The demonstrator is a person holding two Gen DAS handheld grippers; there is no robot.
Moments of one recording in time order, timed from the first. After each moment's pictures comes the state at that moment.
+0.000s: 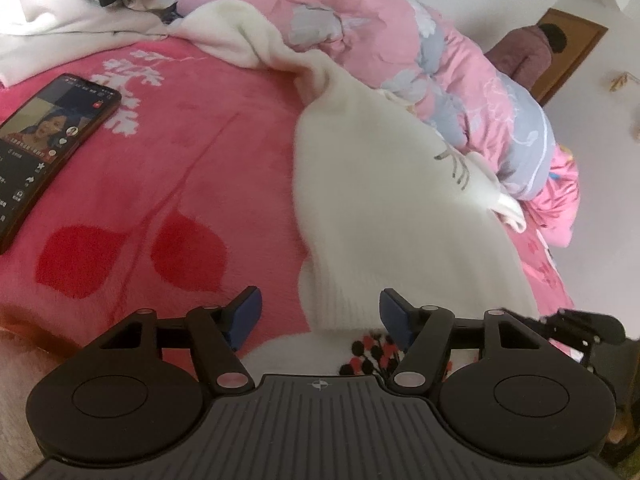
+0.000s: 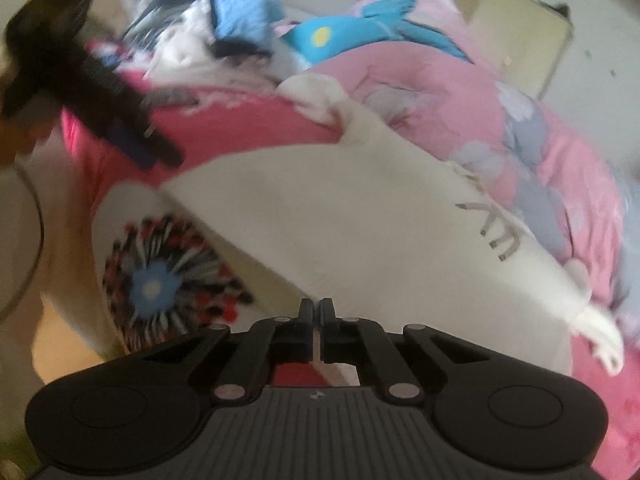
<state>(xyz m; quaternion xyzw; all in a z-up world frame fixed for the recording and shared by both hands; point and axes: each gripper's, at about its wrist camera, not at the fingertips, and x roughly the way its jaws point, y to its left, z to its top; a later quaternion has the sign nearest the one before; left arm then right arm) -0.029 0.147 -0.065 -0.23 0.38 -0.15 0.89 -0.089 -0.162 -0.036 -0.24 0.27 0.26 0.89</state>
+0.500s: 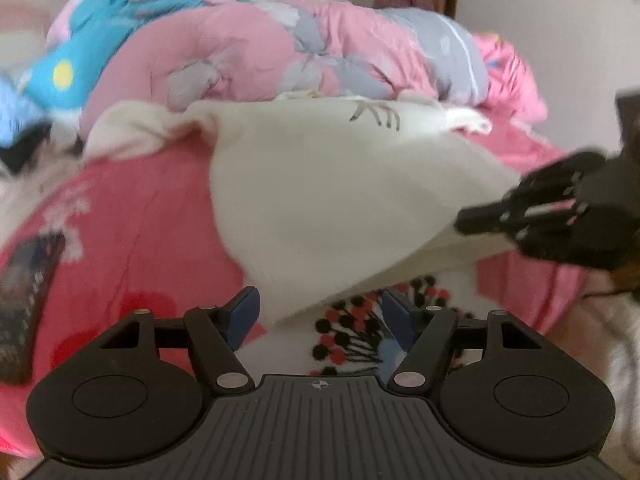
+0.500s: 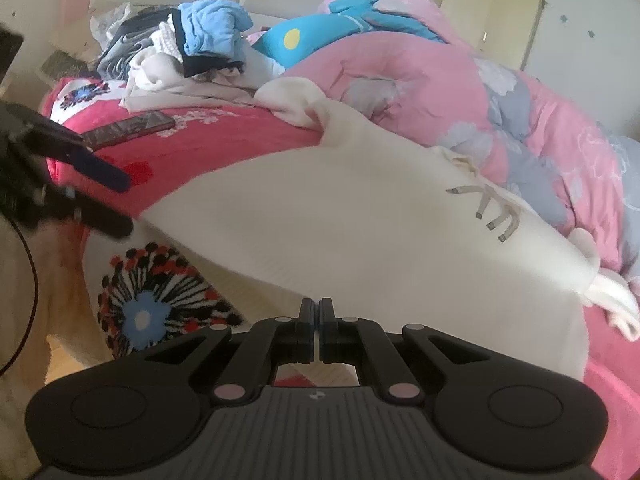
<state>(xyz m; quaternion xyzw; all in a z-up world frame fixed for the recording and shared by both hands) -0.066 0.069 -0.054 0.06 0.30 -0.19 0.93 -0.073 -0.166 -0.037 -0.20 0.29 0.25 0.90</state>
